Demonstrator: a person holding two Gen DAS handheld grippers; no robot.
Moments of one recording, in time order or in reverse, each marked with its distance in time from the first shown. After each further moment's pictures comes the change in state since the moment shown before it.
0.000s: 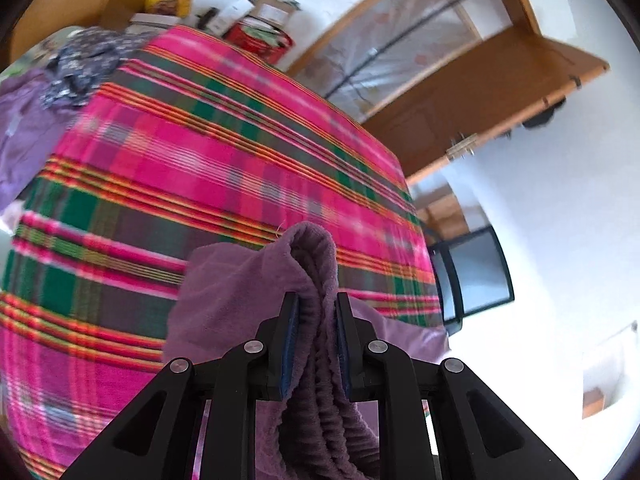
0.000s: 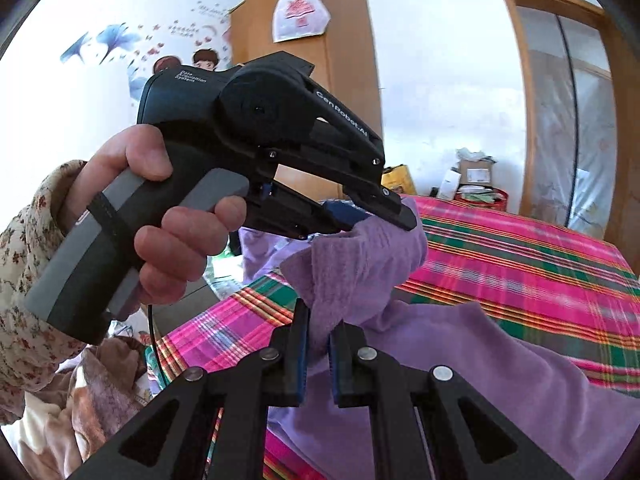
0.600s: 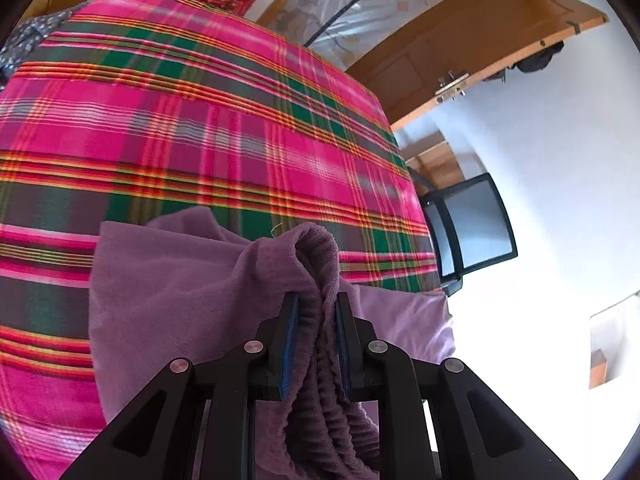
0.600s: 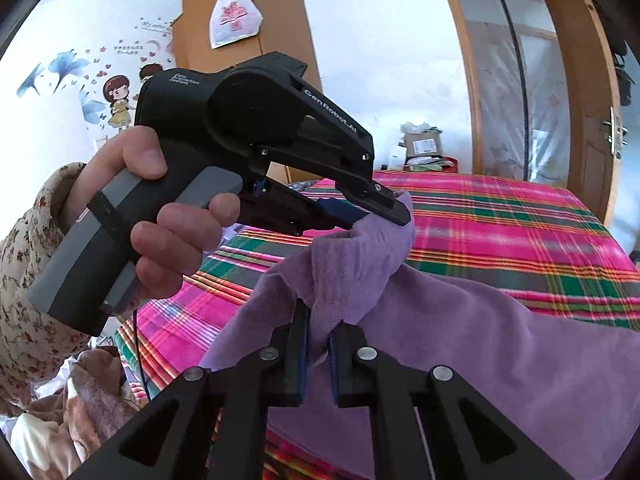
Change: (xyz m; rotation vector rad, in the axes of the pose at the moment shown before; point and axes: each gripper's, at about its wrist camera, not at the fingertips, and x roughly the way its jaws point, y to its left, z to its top) left arm 0.093 -0.052 -0.020 0.062 0.162 -0.005; right arm -0.041 -0.070 -0.040 0.152 0.028 -0.103
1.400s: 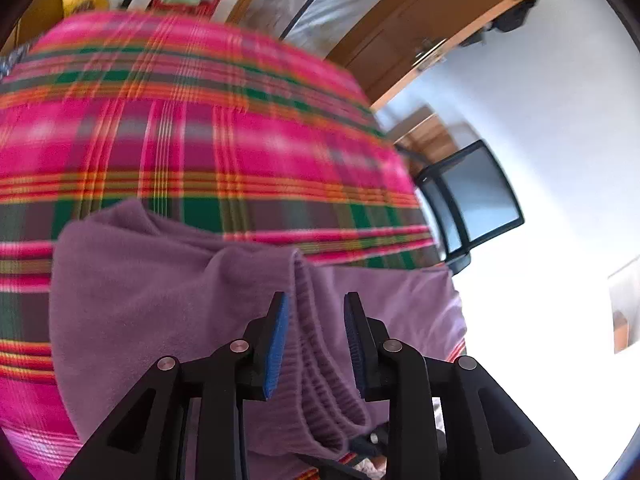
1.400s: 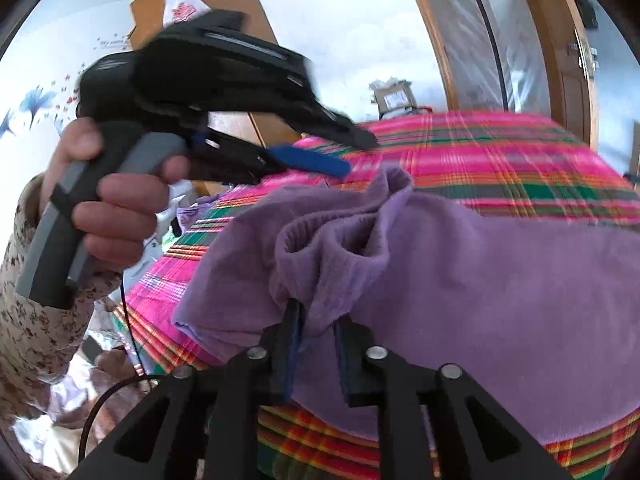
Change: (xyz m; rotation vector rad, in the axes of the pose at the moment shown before) left arm 0.024 -0.046 -0.021 0.140 -0.016 0.010; right arm -0.017 -0.067 -0.044 0.185 0.105 0.036
